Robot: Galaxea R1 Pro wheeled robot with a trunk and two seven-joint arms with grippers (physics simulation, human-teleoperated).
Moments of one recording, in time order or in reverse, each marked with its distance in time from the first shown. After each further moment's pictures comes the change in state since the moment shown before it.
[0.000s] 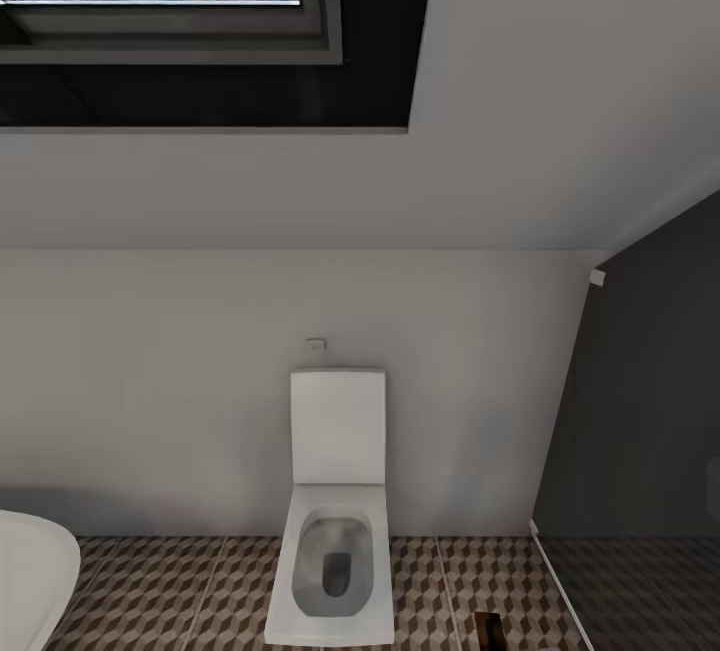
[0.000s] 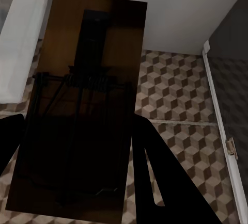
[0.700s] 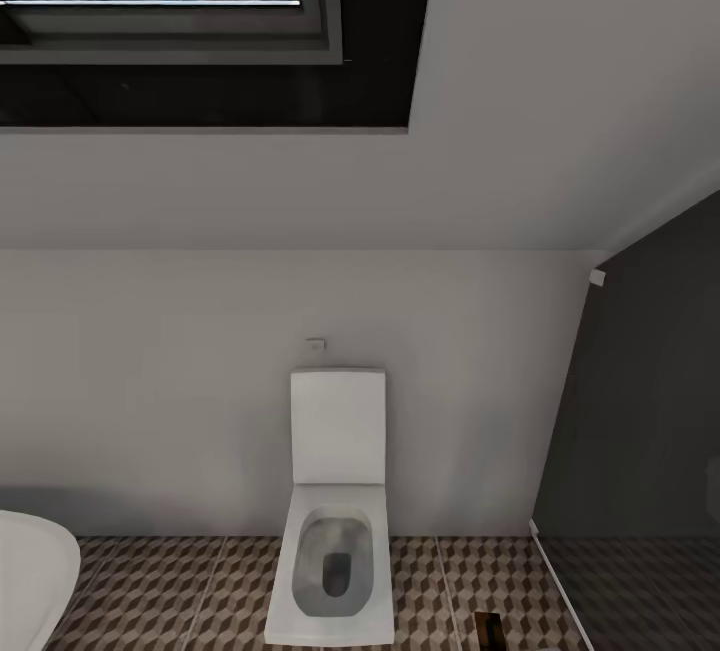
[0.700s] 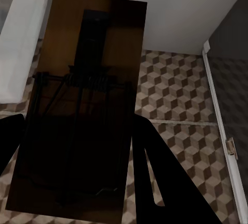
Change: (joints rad) left arm 0.000 -0.002 0.000 0.000 0.000 0.002 -0.001; right arm 0.000 0.000 0.000 0.000 0.000 0.000 0.000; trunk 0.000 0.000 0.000
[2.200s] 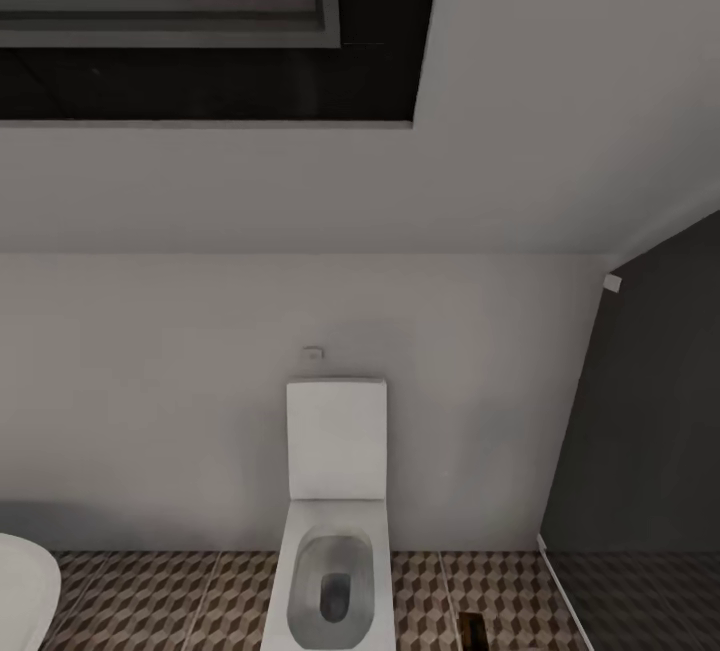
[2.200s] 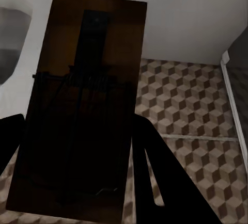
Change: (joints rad) left arm 0.000 0.002 0.000 0.000 0.000 0.000 -0.002; right arm 0.000 0.042 0.002 0.000 0.003 0.000 0.003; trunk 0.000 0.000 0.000
